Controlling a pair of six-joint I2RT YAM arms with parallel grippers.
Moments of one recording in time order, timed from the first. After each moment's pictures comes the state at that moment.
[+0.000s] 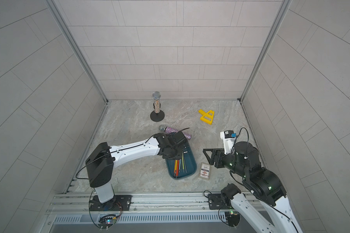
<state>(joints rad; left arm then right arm) -1.02 1.79 1.40 -0.86 -0.06 -0.94 0.43 0.54 1.03 -1.03 -0.19 0.55</state>
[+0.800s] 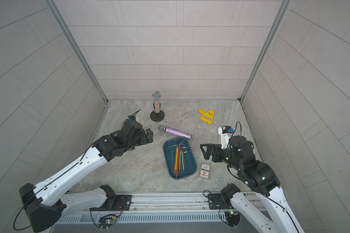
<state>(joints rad) -0.70 1.11 1.09 -0.79 -0.34 -0.75 0.43 0.64 1.06 -1.01 -0.09 0.52</state>
